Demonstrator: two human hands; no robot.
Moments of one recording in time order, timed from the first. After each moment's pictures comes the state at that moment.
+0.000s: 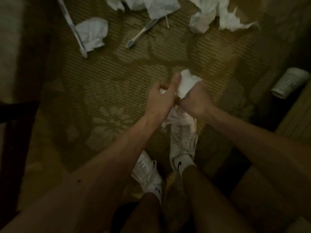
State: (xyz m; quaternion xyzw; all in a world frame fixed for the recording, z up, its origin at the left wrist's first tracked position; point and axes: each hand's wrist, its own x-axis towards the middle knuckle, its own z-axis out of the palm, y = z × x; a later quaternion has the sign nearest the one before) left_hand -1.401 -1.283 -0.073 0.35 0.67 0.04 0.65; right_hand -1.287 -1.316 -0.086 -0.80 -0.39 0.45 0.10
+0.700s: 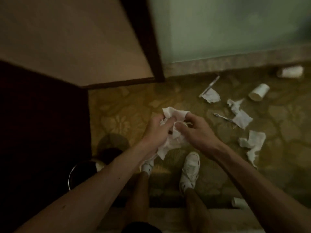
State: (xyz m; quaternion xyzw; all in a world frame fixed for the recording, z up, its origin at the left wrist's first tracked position) left_hand -1.596 -1.348 0.294 0.05 0.73 0.39 0.55; right_hand -1.479 -1.257 0.290 -0.44 -0.54 0.71 -0.05
